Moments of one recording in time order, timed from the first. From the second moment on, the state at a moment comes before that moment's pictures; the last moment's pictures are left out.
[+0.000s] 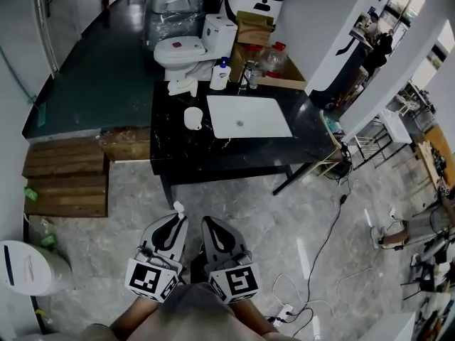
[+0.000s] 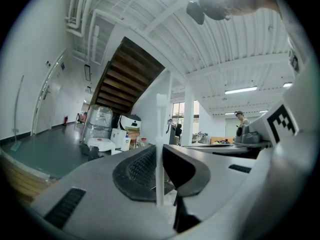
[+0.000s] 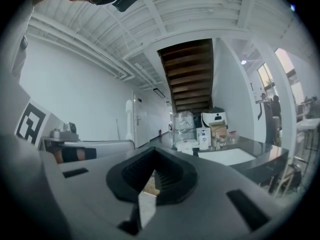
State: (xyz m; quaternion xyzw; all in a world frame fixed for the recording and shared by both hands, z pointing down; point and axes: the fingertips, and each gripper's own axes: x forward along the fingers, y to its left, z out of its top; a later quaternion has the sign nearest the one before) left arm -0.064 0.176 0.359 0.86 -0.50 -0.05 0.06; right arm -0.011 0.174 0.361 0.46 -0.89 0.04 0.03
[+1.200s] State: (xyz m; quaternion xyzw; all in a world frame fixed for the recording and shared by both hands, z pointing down) left arm -0.008 -0.032 0.355 0.82 -0.56 -0.02 0.07; right arm 0.048 -0.034 0.375 0.38 -0.92 0.08 0.03
